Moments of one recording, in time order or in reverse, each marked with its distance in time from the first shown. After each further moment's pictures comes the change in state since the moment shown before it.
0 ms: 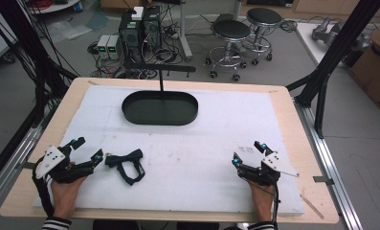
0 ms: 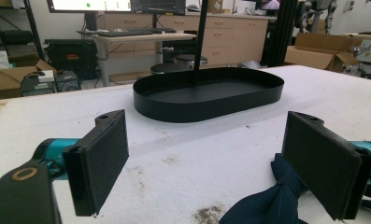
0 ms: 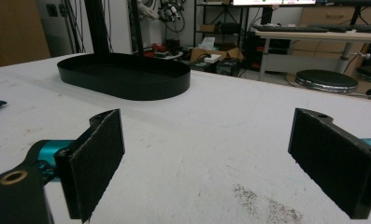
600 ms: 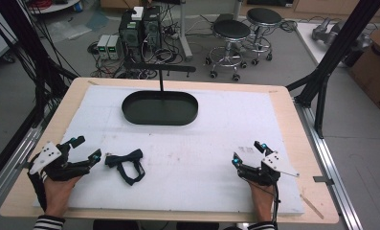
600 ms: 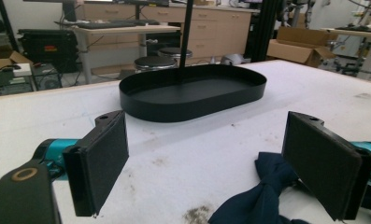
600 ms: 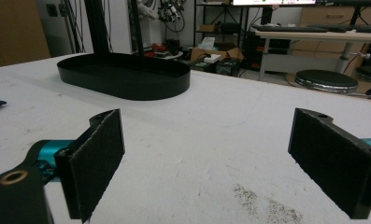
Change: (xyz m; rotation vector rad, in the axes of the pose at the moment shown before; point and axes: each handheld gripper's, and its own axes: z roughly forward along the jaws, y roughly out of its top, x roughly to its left) left arm 0.006 0.020 -0.002 0.037 -0.089 -0.019; right arm 0.000 0.000 0.000 0.001 0.000 -0.002
